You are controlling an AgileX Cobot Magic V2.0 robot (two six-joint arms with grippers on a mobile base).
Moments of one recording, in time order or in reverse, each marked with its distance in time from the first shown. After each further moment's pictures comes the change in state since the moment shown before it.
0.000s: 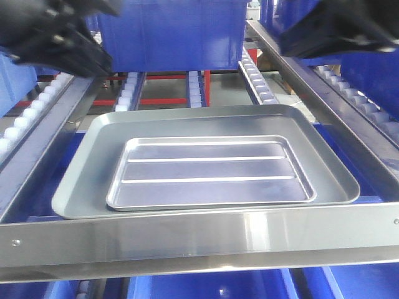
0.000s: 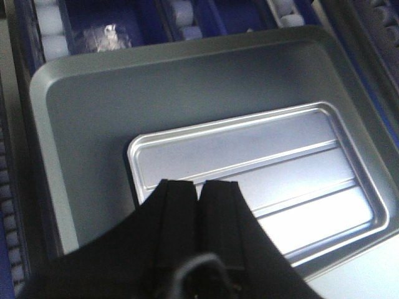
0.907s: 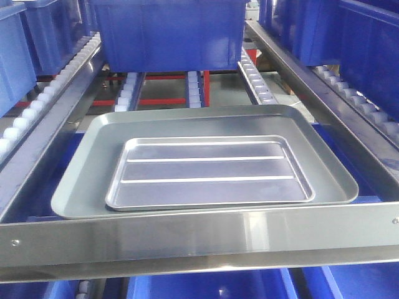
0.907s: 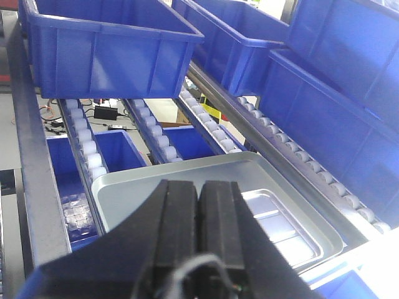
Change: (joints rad) left arm 0.000 -0.905 0.386 0.111 0.027 0.000; right arm 0.000 -0.593 0.272 -0.011 0.005 0.000
